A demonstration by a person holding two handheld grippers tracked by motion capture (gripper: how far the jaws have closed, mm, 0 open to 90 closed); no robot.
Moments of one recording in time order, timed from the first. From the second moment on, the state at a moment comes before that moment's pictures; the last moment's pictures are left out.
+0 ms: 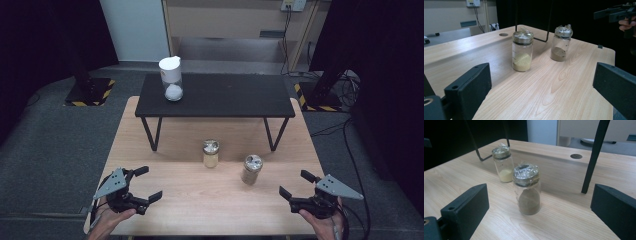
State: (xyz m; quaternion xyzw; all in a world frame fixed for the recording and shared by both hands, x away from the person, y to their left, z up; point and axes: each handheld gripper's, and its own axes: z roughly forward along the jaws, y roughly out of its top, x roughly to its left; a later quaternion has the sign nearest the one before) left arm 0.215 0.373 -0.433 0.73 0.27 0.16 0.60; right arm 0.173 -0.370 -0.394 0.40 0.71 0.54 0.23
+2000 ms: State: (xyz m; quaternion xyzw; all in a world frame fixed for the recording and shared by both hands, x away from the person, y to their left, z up) left arm 0.216 0.370 -0.430 0.75 0.27 0.16 0.59; right arm 0.258 -0.250 -0.332 0.32 0.77 0.52 0.17
